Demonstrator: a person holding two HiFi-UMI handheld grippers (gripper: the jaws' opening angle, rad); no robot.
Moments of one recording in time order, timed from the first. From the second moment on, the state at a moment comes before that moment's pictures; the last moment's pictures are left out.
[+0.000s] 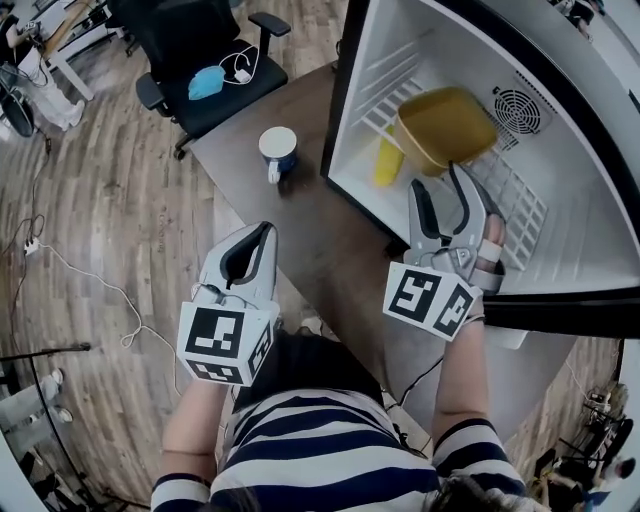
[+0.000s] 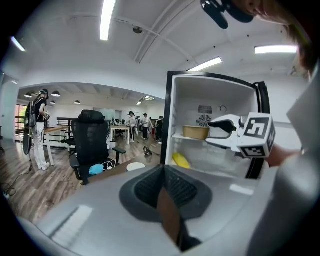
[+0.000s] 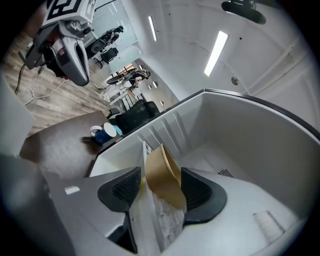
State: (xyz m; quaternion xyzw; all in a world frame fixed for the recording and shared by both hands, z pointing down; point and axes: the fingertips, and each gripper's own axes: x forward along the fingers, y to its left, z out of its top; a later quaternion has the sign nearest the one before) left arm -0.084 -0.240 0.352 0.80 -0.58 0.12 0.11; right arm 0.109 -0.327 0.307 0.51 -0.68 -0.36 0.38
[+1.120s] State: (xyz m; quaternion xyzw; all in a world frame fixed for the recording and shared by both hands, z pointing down) left arm -0.100 -0.289 0.372 0.84 -0.51 0.13 0.12; right arm 0.103 -0.363 0.328 0.49 -0.56 -0.41 0.52
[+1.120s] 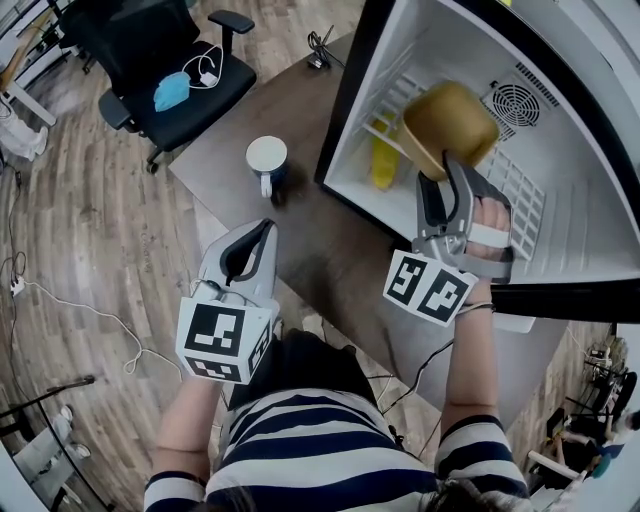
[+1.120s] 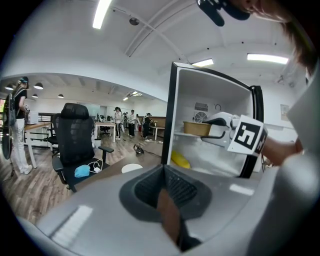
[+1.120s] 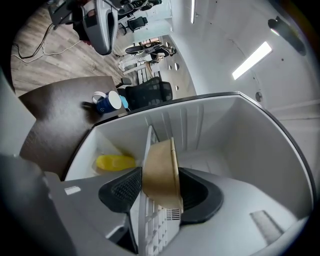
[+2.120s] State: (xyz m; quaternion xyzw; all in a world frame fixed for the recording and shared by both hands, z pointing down) left arm -0.096 -0.291 0.354 0.87 -0.48 0.11 0.10; right arm 0.092 -0.320 0.320 0.46 -0.59 -0.42 0.52
